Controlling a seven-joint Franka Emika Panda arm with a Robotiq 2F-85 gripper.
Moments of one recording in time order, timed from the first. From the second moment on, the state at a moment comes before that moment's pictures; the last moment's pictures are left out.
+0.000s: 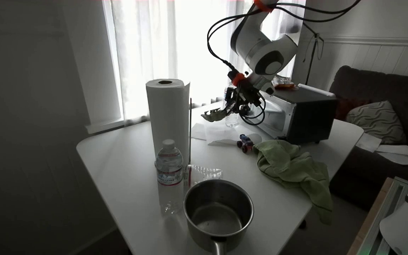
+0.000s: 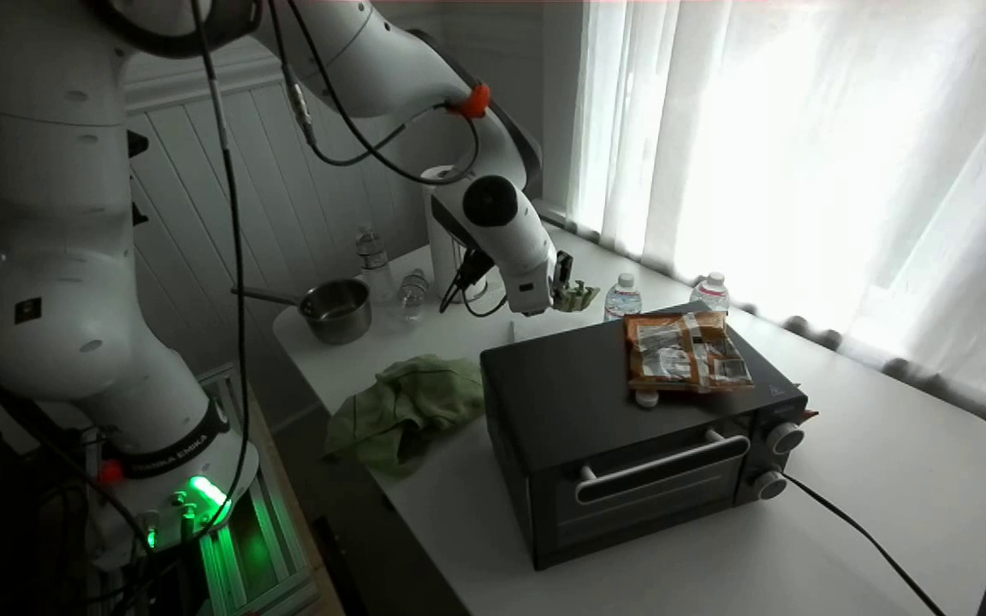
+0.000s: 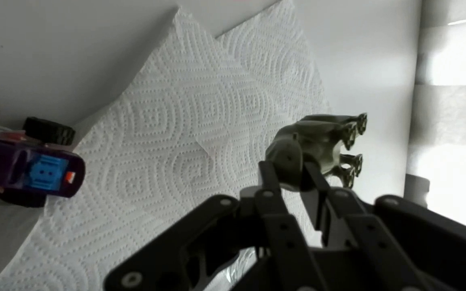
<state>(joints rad) -0.03 0.40 -0.06 -2.16 1.52 2.88 -0.07</state>
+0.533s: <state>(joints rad) -0.05 0.54 -0.06 -2.05 1.57 2.89 -0.12</state>
